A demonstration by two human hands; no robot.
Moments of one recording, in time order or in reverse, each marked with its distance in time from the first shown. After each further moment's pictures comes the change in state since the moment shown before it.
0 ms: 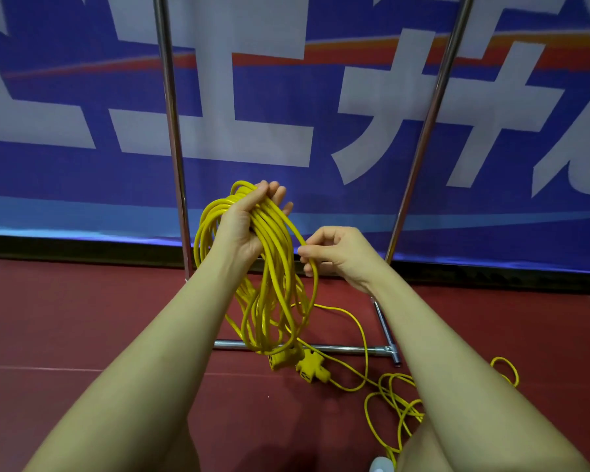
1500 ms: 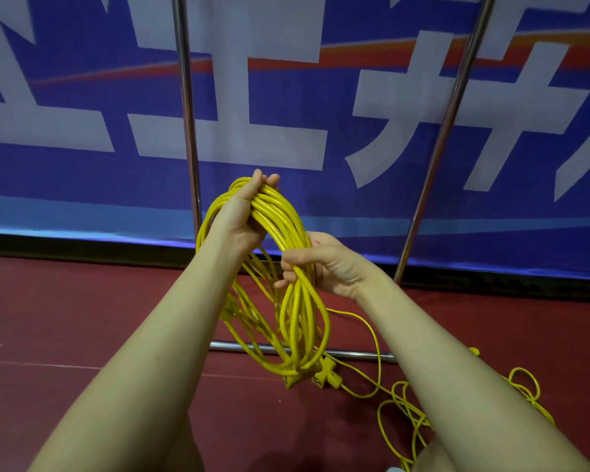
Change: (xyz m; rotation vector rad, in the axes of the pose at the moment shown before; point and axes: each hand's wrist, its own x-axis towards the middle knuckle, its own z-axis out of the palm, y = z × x) left_hand 0.006 0.030 -0.002 0.174 0.066 -0.001; right_hand 0.005 -0.012 0.040 0.242 -0.398 0.099
